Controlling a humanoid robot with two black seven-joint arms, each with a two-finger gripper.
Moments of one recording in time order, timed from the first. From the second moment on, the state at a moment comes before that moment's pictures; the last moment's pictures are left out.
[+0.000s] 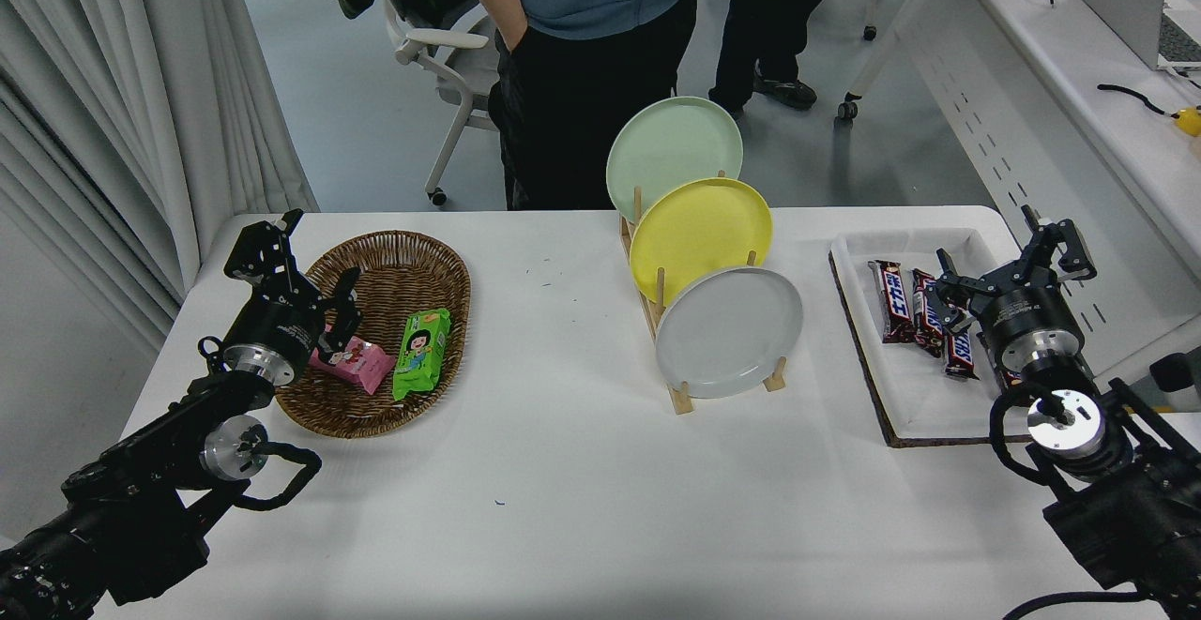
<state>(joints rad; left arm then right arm) -0.56 0.38 -0.73 -0.69 0.16 -0.22 -0.57 0.57 -0.26 1.18 0.57 -0.16 0.22 0.28</state>
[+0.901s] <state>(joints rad) -0.56 0.38 -0.73 -0.69 0.16 -0.22 -0.59 0.58 -0.24 1.15 0.58 -0.16 0.22 0.29</state>
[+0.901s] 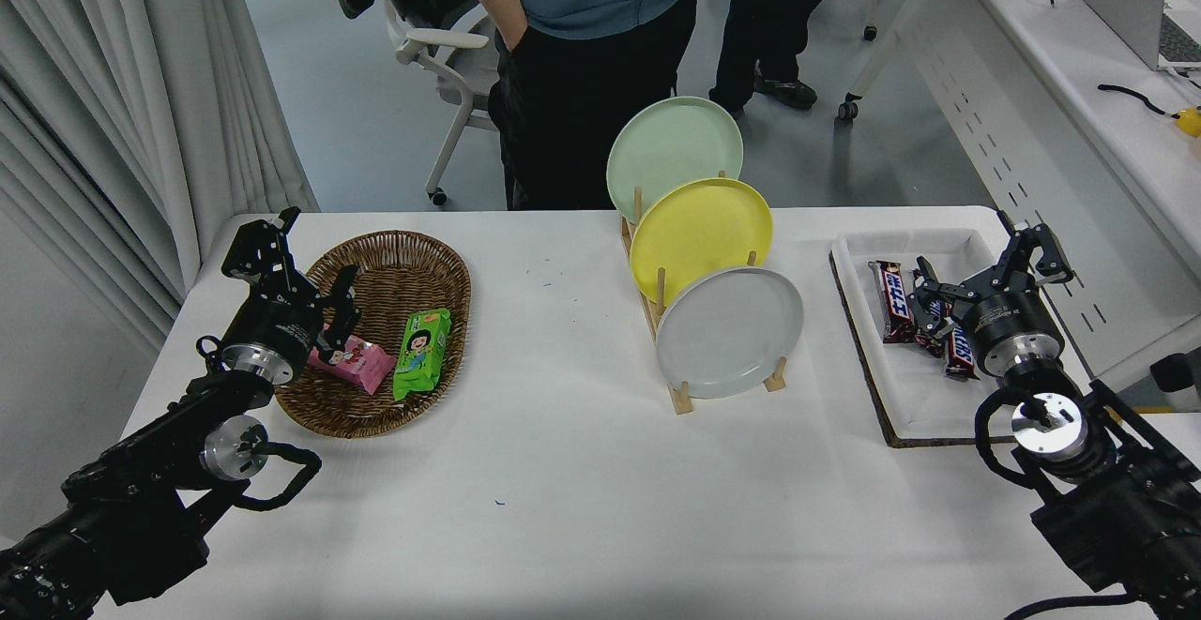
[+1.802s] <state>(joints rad) -0.56 0.38 -0.73 -0.69 0.16 -0.22 -0.59 0.74 -0.43 0.86 0.56 -0.16 0.18 0.28</state>
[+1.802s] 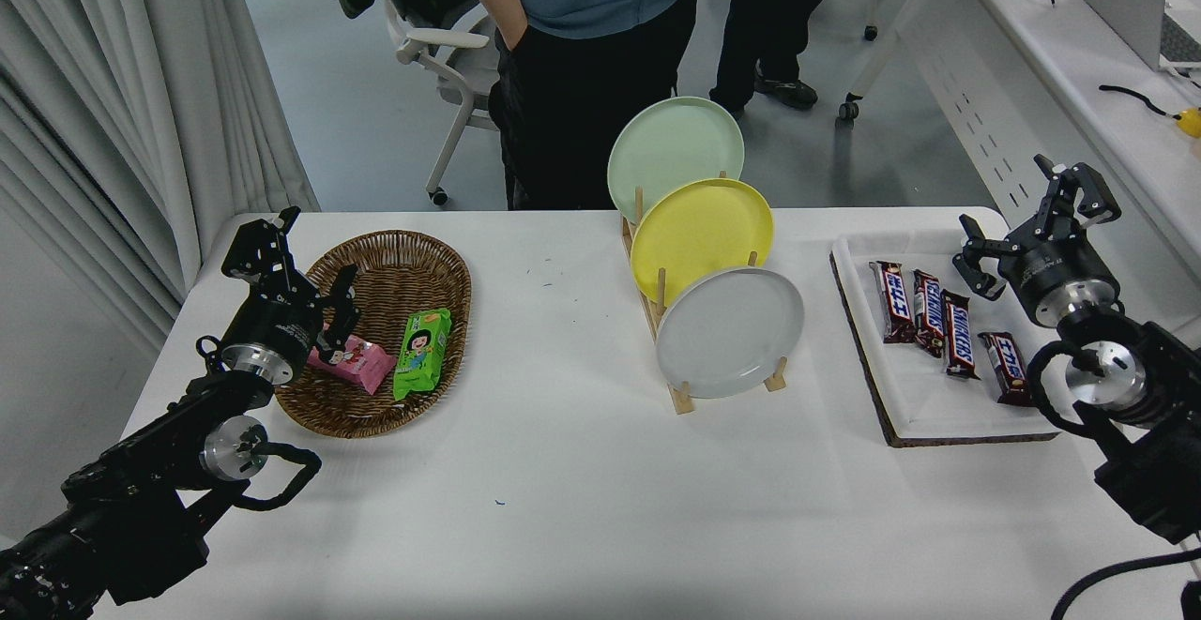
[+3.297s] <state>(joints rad) -0.56 0.38 -0.73 -0.69 0.16 -0.22 -0.59 1.17 -0.70 -0.03 0.77 -0.07 0.43 -0.03</state>
